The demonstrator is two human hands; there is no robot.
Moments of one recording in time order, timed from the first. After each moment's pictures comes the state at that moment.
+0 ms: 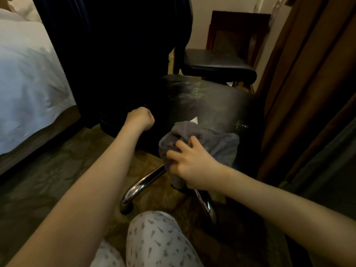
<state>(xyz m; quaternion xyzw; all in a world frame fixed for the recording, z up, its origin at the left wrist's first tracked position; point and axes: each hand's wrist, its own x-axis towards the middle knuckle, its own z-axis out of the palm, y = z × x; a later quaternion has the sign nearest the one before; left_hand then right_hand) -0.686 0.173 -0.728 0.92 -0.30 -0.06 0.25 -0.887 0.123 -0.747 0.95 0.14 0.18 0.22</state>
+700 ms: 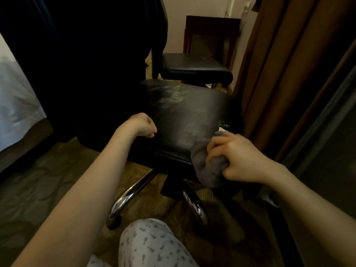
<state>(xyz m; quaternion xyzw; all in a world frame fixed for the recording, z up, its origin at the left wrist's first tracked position) -0.705 0.139 -0.717 0.89 -0.36 -0.15 0.22 -0.960 0.064 -0.713 0.99 -0.06 0.14 0.01</state>
